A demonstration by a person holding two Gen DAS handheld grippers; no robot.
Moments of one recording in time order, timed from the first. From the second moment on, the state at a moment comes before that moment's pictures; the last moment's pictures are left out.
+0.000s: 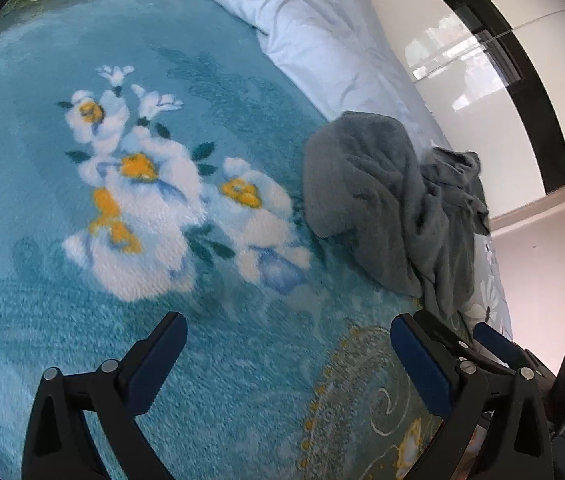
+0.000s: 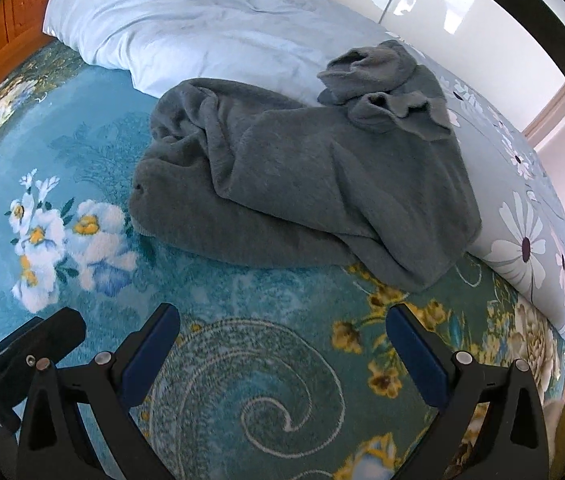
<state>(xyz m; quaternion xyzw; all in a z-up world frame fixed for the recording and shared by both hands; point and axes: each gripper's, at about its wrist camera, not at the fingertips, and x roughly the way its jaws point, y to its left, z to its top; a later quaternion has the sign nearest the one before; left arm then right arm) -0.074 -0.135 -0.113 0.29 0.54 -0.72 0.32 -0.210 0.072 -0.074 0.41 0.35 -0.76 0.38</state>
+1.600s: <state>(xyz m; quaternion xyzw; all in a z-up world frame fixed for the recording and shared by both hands) 0.063 -0.087 -0.070 0.13 0.64 -0.67 0.36 -0.201 0.177 0.063 0.49 0.12 -0.69 0.52</state>
